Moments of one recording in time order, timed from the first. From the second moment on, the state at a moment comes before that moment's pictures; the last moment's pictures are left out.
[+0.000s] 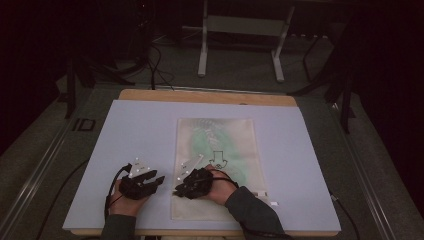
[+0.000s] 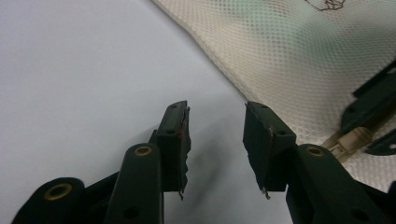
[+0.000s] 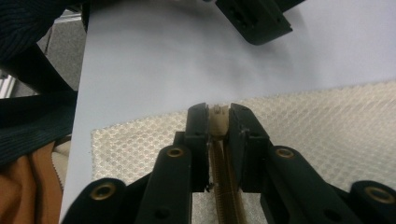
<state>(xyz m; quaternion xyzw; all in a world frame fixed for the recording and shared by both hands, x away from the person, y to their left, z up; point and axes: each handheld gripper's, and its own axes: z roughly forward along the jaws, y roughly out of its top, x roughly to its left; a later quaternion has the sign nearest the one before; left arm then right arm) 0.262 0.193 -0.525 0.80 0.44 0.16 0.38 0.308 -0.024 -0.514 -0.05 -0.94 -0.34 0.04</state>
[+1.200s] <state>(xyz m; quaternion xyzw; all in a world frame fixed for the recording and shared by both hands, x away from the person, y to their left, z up) 0.262 0.154 -0.531 0.84 0.38 0.09 0.38 0.298 -0.025 -0.524 -0.04 -0.94 -0.33 0.00</state>
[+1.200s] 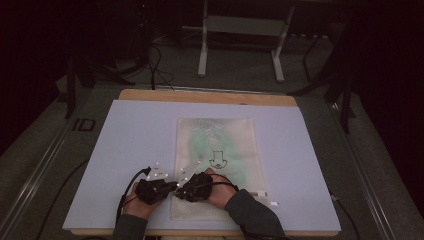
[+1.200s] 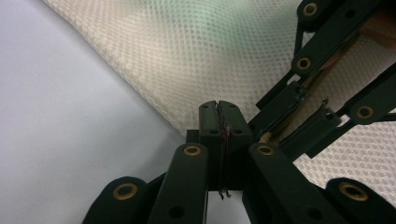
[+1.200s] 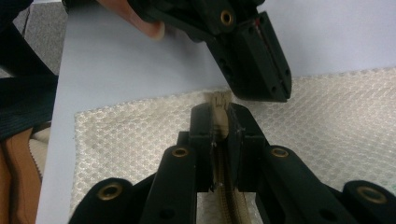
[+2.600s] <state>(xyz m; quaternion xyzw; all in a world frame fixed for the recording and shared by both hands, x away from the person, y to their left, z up) 0.263 0.151 -0.533 0.84 0.39 0.09 0.36 0.300 -0.040 -0.522 -0.03 -0.95 -0.32 0.00</state>
